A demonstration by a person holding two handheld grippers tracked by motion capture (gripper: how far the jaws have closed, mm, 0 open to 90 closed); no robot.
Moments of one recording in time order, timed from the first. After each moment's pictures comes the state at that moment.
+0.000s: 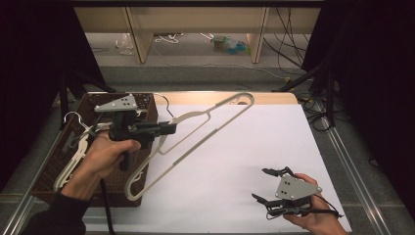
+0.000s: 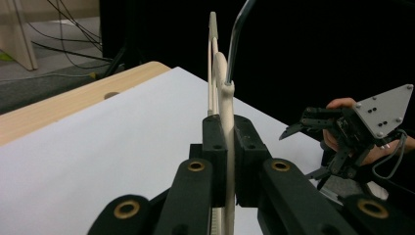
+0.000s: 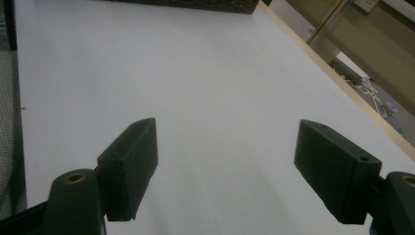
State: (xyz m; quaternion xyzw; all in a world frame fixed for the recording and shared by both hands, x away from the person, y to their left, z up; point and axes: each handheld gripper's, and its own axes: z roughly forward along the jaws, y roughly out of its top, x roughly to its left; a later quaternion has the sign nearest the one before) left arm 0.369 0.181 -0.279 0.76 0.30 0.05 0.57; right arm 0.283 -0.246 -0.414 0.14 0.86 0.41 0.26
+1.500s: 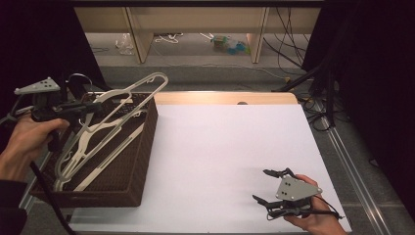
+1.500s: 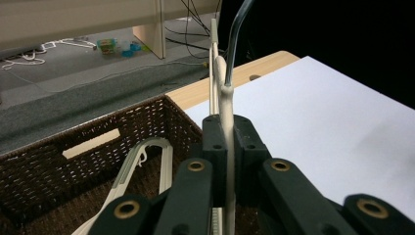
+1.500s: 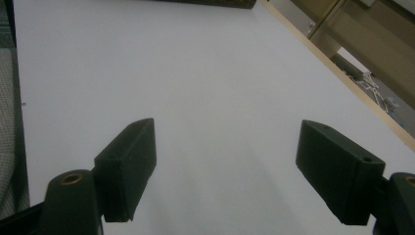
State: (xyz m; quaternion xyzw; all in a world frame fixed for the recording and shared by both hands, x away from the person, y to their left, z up) left arm 0.407 0.347 -0.284 0.75 0.40 0.19 0.50; right arm 0.282 -0.248 -0.418 0.15 0.86 0.41 0.26
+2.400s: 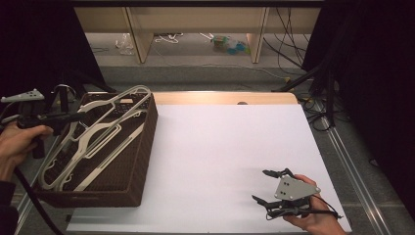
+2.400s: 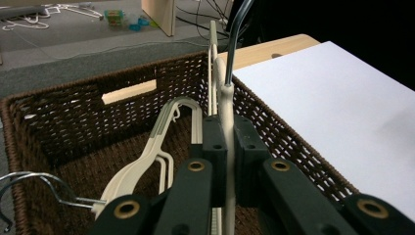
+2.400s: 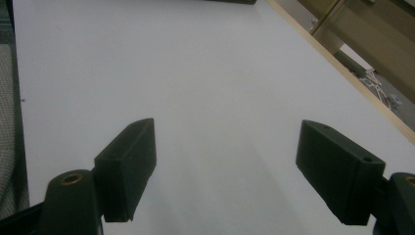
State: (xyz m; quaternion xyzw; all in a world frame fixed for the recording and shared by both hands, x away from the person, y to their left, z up) left arm 0.417 0.409 -0.324 0.74 0.44 0.15 0.48; right arm 0.282 -0.247 -0.420 0.15 0.87 0.41 0.25
